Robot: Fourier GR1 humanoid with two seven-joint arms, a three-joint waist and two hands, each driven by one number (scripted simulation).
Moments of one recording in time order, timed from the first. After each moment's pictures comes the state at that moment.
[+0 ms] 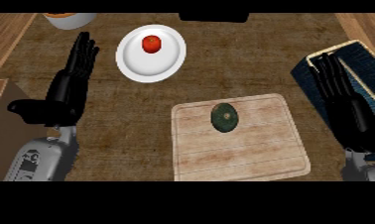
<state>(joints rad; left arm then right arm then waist) -0.24 0.25 -0.10 -1.57 0.12 0.21 -0.02 -0.07 -0.40 0.08 -1.61 -0.40 -0.06 -0.15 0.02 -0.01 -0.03</state>
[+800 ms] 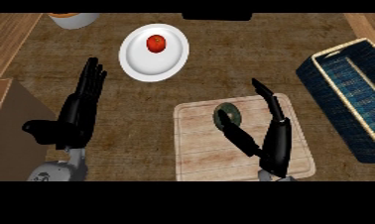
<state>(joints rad) -0.09 0.18 -0.13 -1.60 0.13 0.24 -0.01 -0.03 -0.07 0.43 -1.62 0.39 -0.83 0.03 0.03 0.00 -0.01</state>
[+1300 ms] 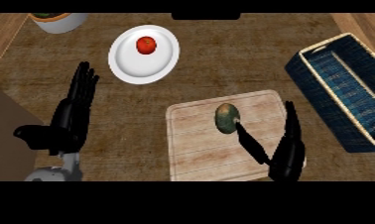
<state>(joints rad) -0.05 0.19 -0.11 -1.62 0.13 0.25 -0.02 0.10 -0.03 0.32 -1.47 0.77 -0.92 0.35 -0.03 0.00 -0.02</state>
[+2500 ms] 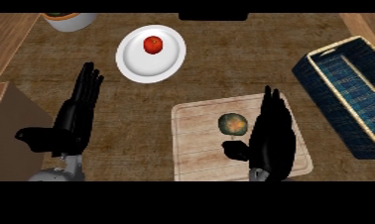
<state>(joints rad) -0.04 0.17 -0.13 -1.65 0.13 0.24 0.00 -0.11 -0.01 0.50 -1.79 1.19 -0.08 1.22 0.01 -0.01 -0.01</state>
